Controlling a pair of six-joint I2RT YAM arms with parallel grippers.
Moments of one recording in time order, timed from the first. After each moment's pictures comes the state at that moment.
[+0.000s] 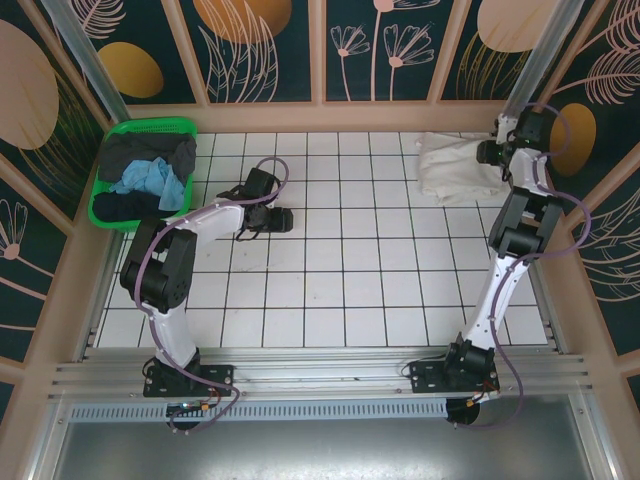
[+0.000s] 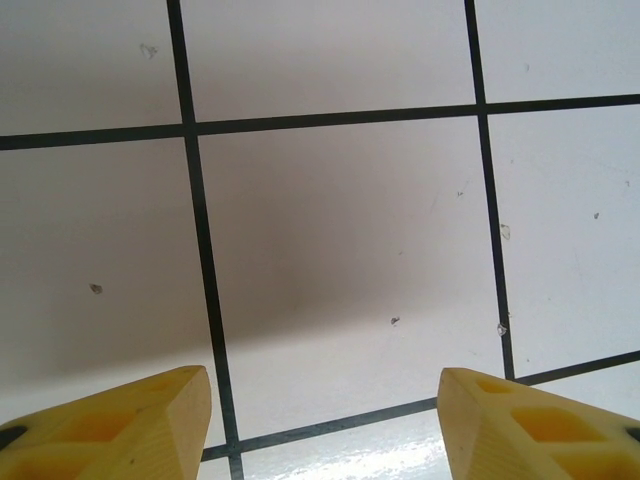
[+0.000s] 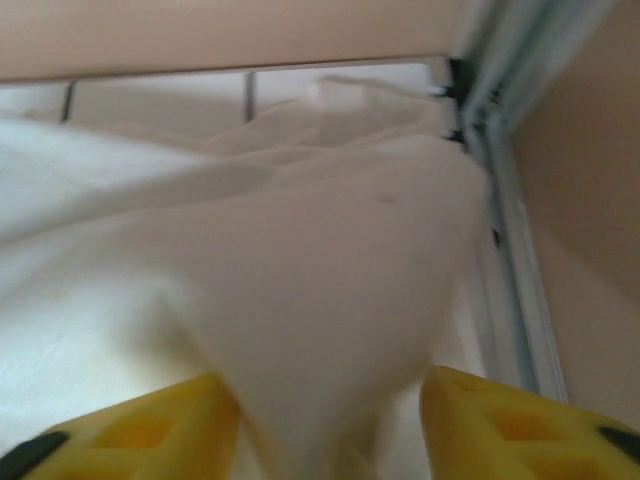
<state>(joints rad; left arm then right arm) -0.41 1.87 1.22 -0.41 0.07 -0.37 -0.34 2.41 2.14 -0.53 -0.20 -0.22</state>
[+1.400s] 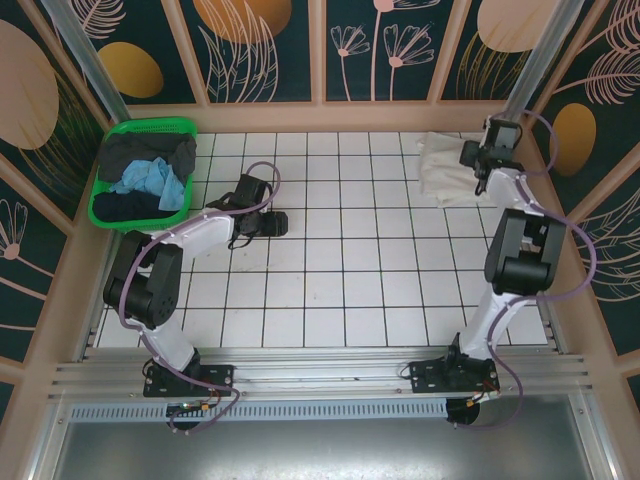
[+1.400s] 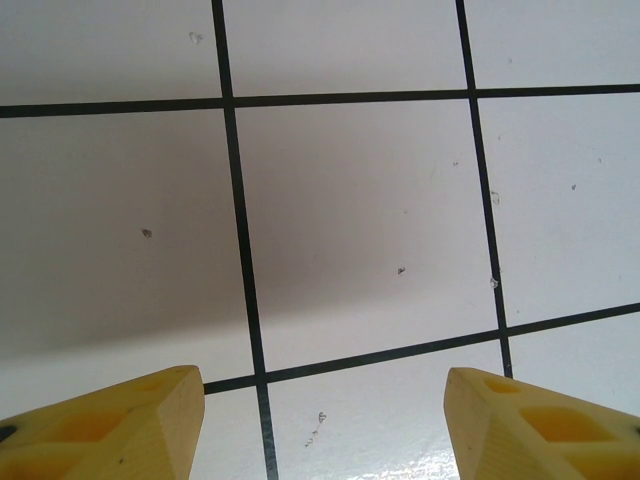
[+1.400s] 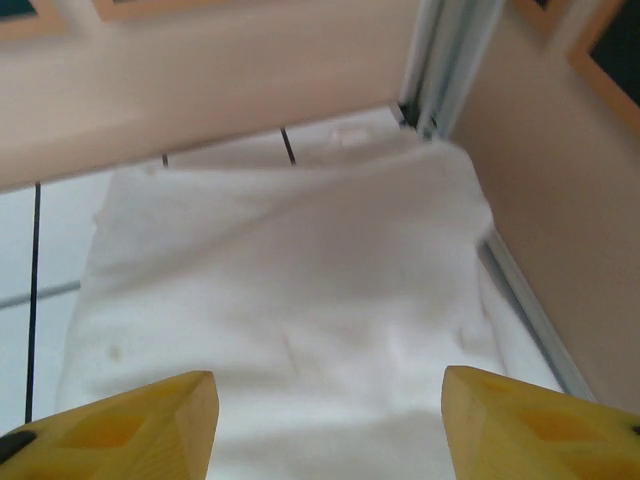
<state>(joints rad) -0.40 1.74 1.09 -0.35 0.07 -0.37 -0.17 1.93 1.51 -0.17 0.07 0.04</state>
